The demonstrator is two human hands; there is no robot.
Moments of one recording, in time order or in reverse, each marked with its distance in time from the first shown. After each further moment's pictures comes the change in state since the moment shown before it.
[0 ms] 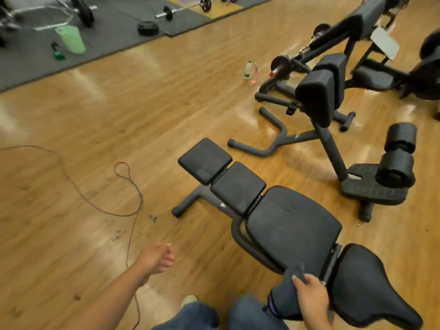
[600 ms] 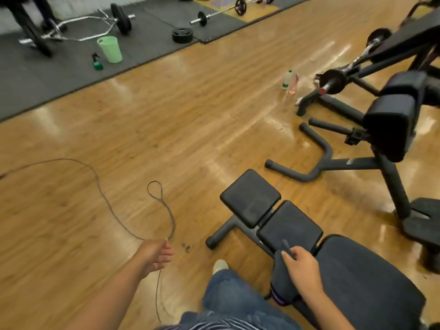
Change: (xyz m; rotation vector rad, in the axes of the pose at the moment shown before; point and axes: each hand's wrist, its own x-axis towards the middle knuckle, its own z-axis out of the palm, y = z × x) left_hand 0.148 0.137 -0.182 -0.189 0.064 -0.108; right_hand 0.052 -0.294 0.143 -0.231 -0.142 -0.309
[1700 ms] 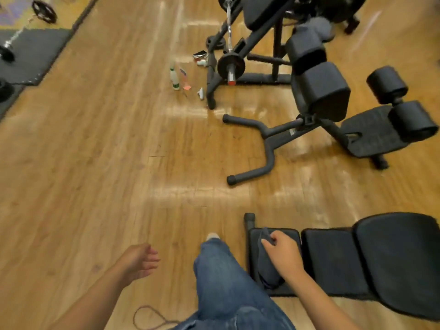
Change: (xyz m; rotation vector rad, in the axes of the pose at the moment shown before) left_hand 0.291 0.518 0.042 0.672 -0.279 0.069; right_hand 0.278 -0.293 0.036 0.292 0.251 0.427
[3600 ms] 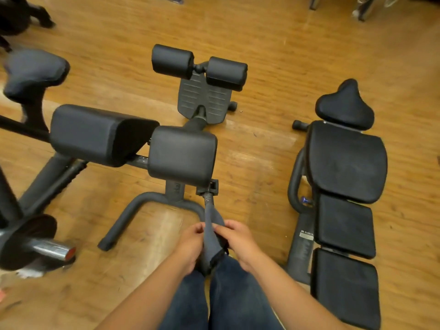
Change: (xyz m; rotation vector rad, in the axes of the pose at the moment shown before) left_hand 0.095 0.566 0.433 1.011 -0.825 0.327; right_hand 0.427 -0.168 -0.184 1.627 0.552 0.667
